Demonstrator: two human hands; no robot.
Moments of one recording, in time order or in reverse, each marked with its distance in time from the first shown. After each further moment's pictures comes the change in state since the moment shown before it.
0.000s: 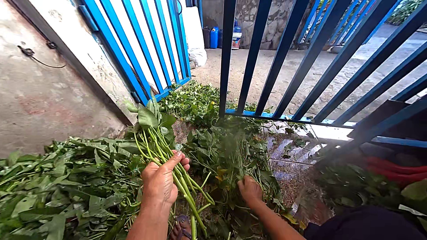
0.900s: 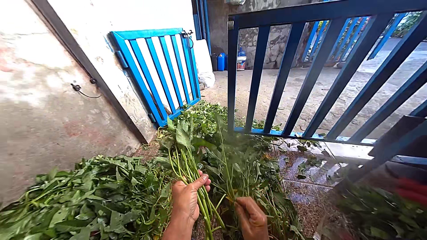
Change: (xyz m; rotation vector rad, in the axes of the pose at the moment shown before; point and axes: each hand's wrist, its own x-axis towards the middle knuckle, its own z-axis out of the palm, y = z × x) left_hand -0.001 -0.016 0.011 0.013 -0.077 -0.082; right_hand -0.100 -0.061 -0.023 0.857 0.561 -0.897
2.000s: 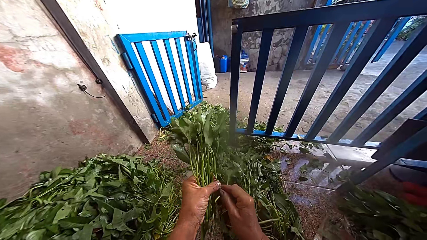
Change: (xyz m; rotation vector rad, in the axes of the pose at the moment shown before) left_hand -0.010 -0.015 0.002 0.192 -0.205 0.261; right_hand 0.042 -0.047 0.024 0.046 -0.117 0.111
